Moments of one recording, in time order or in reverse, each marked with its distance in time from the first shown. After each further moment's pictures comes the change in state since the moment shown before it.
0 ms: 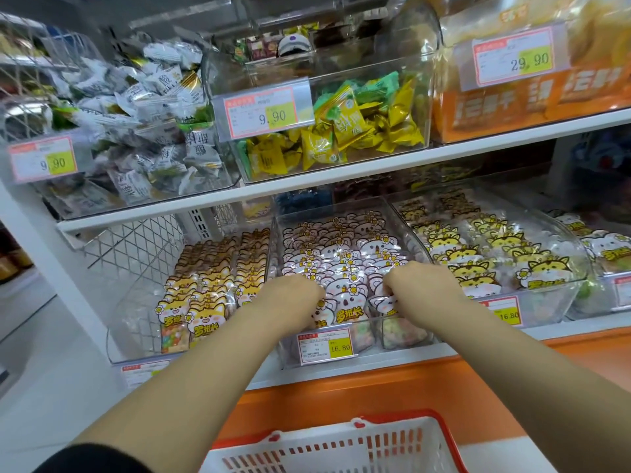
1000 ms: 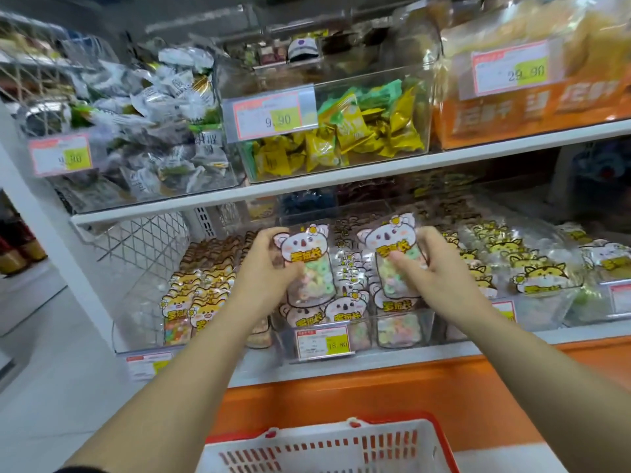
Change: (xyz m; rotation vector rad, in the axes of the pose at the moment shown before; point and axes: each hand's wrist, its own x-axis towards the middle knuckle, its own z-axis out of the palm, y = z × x) left_hand -0.021 -0.021 0.001 -1.328 0.575 -0.303; right_hand -0.028 0.020 -0.017 1.138 0.452 -0.052
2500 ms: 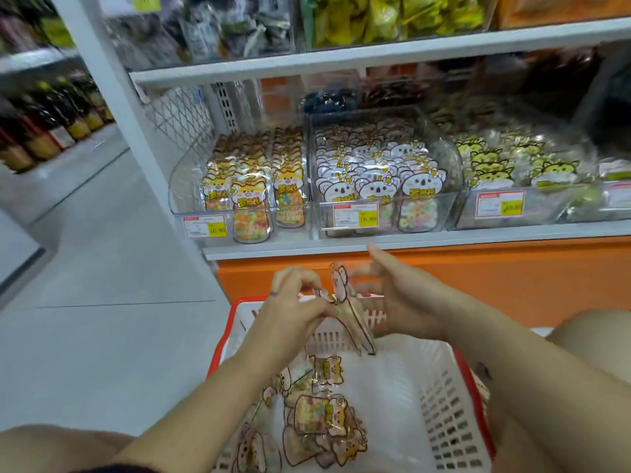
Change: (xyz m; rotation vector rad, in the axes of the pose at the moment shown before) left_hand -0.205 -0.129 -0.001 0.410 0.012 0.688; right_hand -0.153 -0.045 0.078 0.745 -0.666 0.992
